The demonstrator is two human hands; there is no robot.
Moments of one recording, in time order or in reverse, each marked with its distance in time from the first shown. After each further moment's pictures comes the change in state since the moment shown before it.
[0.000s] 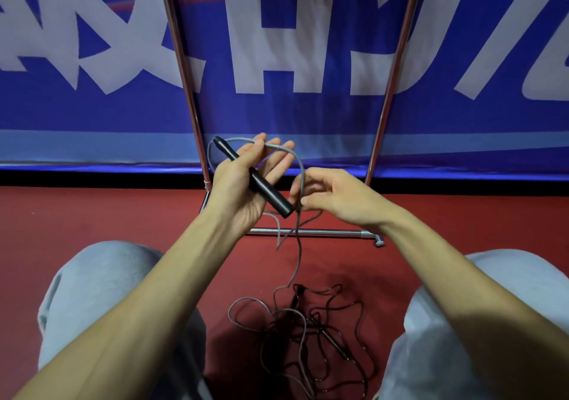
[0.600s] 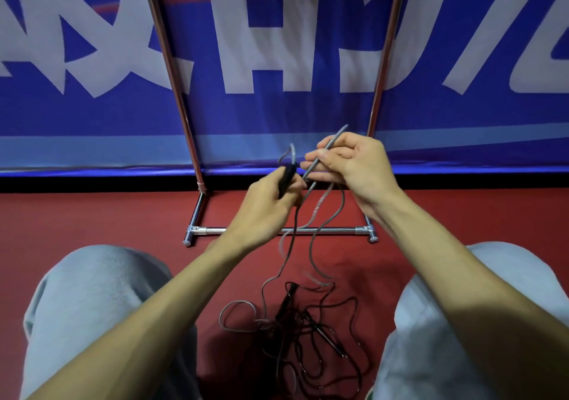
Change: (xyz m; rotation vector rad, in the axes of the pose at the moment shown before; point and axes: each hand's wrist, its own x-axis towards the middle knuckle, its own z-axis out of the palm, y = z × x) left_hand -0.002 -0.043 -0.018 1.358 -0.272 0.315; right_hand -0.004 -0.007 -0.019 0.449 0.527 -0.065
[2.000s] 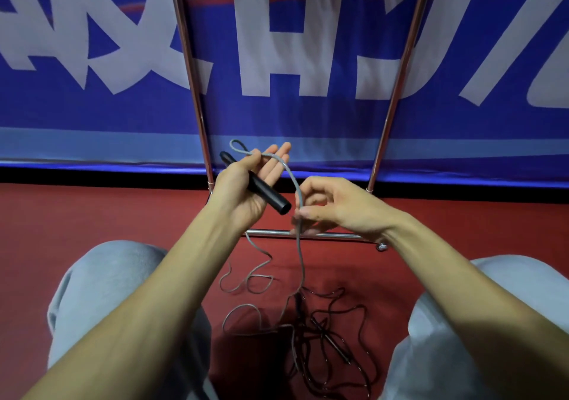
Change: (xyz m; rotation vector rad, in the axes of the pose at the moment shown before) left_hand 0.015 0.011 -0.051 -1.462 0.224 -0.460; right_hand -0.014 0.016 0.020 -0.370 -0.568 0.202
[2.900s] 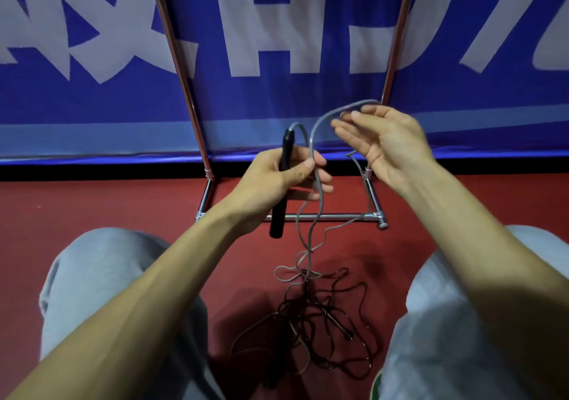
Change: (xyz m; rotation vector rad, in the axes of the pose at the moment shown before) left_hand -0.018 -0.039 0.004 0.961 -0.396 0.101; right_hand -0.003 -0.010 -0.047 0.819 0.655 -0.193
